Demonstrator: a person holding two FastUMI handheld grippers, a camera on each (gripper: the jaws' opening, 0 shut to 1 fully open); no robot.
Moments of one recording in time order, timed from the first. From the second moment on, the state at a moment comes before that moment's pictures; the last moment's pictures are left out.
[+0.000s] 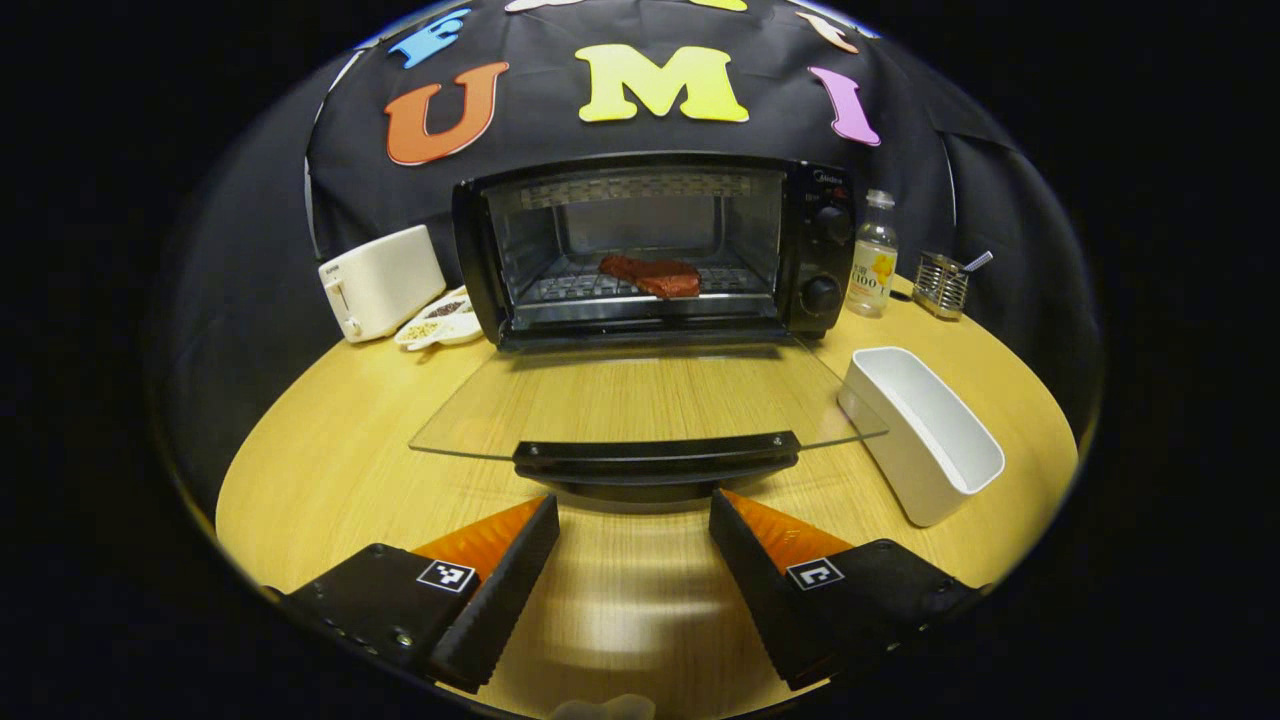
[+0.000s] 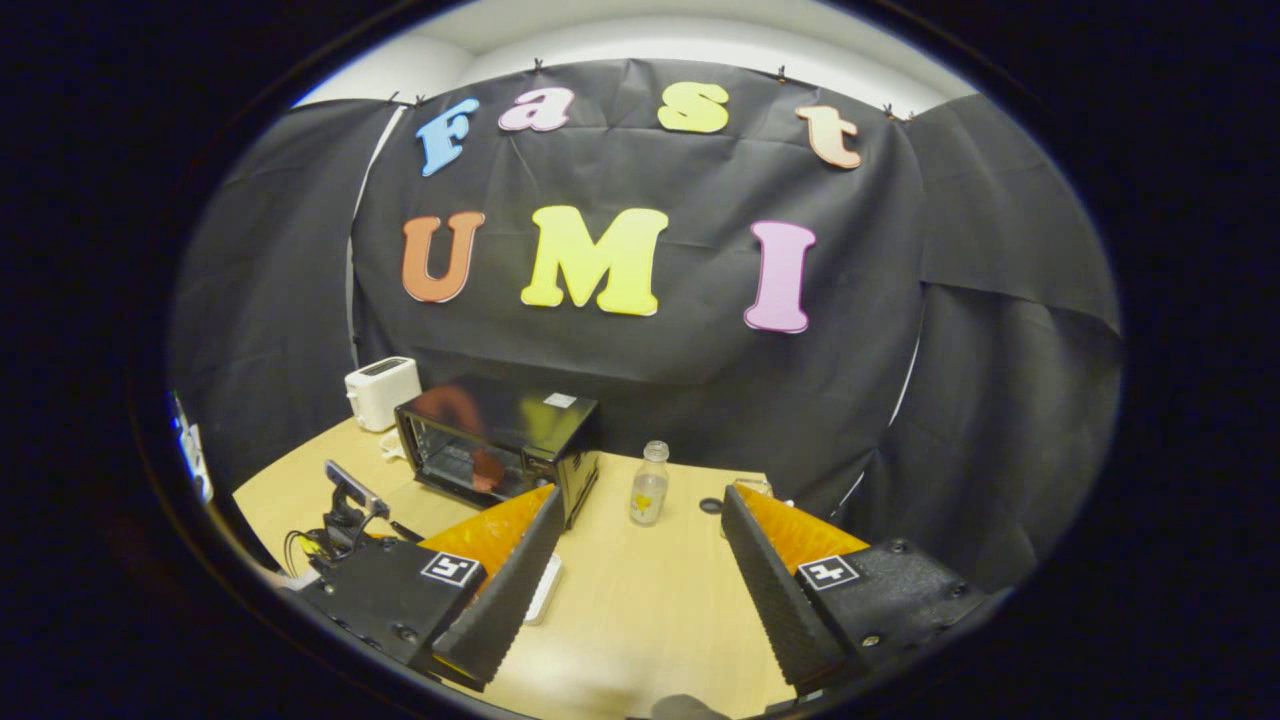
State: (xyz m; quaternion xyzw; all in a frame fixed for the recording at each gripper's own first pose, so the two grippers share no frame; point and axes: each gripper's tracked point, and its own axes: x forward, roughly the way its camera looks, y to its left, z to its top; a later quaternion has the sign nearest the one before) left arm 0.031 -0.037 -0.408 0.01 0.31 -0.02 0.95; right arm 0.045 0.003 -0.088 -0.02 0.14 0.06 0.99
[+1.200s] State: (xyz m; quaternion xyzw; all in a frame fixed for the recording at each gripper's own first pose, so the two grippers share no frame) left arm 0.102 -0.024 -0.316 0.03 0.24 -0.04 0.97; right arm 0.052 -0.002 -0.096 0.04 0.14 0.03 0.99
